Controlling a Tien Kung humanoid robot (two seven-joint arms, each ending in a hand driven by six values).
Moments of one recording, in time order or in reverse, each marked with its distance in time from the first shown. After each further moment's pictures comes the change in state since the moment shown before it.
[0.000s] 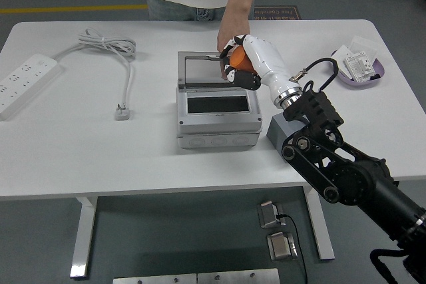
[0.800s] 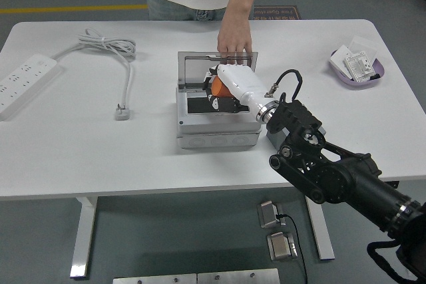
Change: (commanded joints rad) left arm -0.008 -0.002 -0.015 0.000 0.025 -0.001 -0.001; right arm 0.065 0.025 -0.153 -0.184 0.040 0.021 0.073
